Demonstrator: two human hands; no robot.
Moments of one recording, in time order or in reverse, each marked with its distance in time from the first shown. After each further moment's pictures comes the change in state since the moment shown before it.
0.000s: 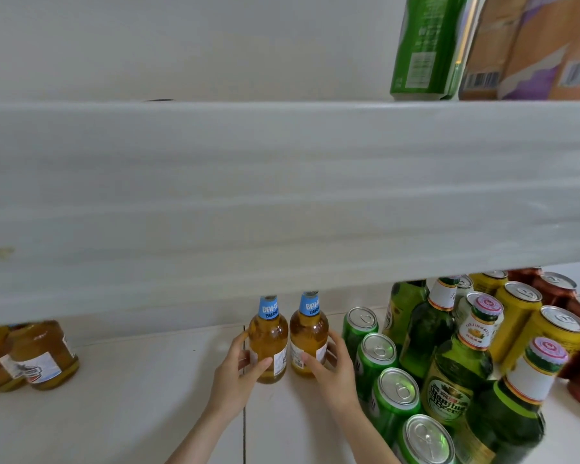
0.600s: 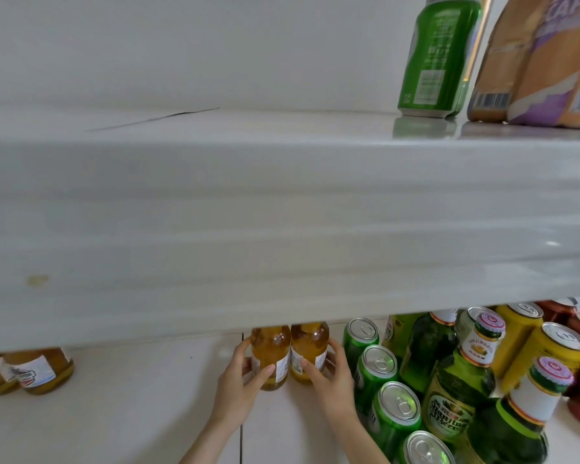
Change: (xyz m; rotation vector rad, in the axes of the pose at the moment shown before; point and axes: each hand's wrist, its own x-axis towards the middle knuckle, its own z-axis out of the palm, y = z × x) left_hand 0.003 -0.001 0.010 -0.014 0.055 0.025; right_hand 0.006 0.001 0.004 -0.062 0.044 0.006
